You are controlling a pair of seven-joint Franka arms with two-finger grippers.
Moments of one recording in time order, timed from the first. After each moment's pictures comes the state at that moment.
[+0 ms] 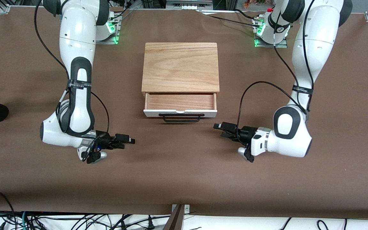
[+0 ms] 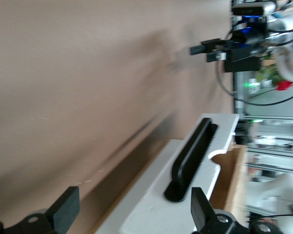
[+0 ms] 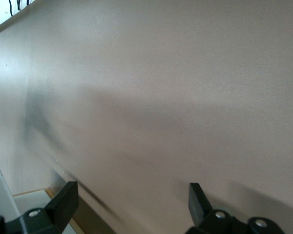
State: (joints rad) left arm -0.21 0.87 0.03 -1.22 -0.98 1.74 0.54; right arm 0.69 0.99 -0.77 -1.41 1.50 1.80 -0.68
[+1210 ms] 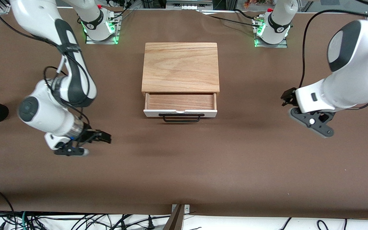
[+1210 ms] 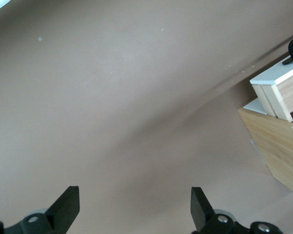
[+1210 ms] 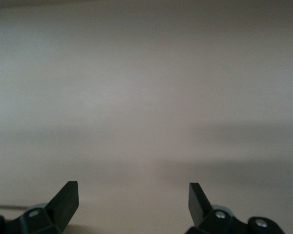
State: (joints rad) left arm -0.28 0.38 0.15 -1.22 -0.06 1.48 0.39; right arm 0.29 0.51 -0.17 -1.58 0.27 2.19 0.05
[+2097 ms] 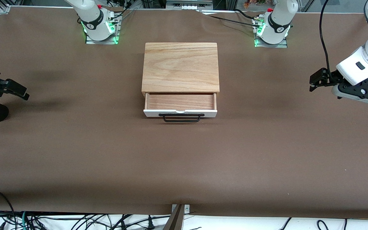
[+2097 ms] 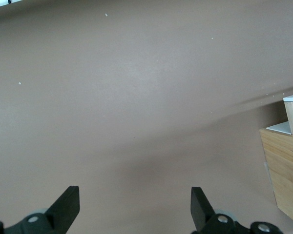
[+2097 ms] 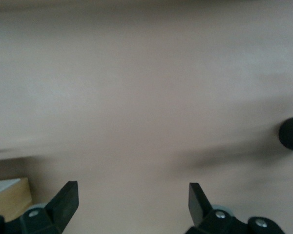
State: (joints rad) left arm 0.02 0.05 -0.10 -1.64 0.01 1.69 0.18; right arm 0.09 0.08 -0.17 -1.63 0.01 1.75 0.05
